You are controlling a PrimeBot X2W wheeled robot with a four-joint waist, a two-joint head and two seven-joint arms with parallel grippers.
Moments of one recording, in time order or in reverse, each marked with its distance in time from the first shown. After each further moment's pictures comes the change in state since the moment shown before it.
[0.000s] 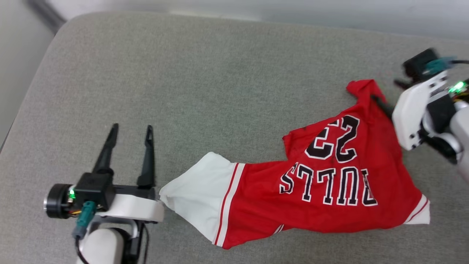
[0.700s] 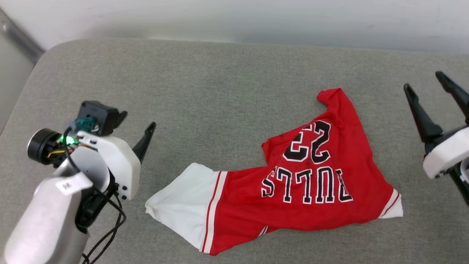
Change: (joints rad) left arm -0.242 0.320 -0.153 0.018 -0.249 -0.174 0.642; right arm 0.463 0.016 -0.598 -0.410 -0.303 0.000 -0.361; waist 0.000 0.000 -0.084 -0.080
